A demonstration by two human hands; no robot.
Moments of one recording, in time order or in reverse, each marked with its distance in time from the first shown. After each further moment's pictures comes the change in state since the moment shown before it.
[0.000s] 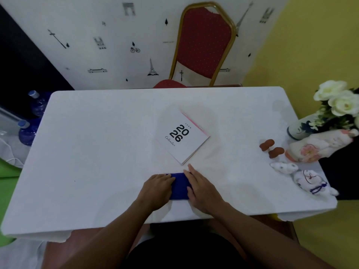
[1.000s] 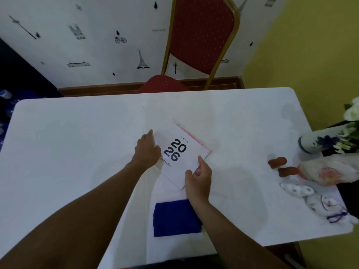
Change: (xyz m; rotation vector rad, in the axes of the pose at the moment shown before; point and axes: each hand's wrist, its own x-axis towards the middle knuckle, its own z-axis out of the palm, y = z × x) left_hand 0.182 -0.084 -0.074 -0.462 0.097 -0.484; right_hand 0.130 -0.004 -0.015 0.819 0.441 0.959
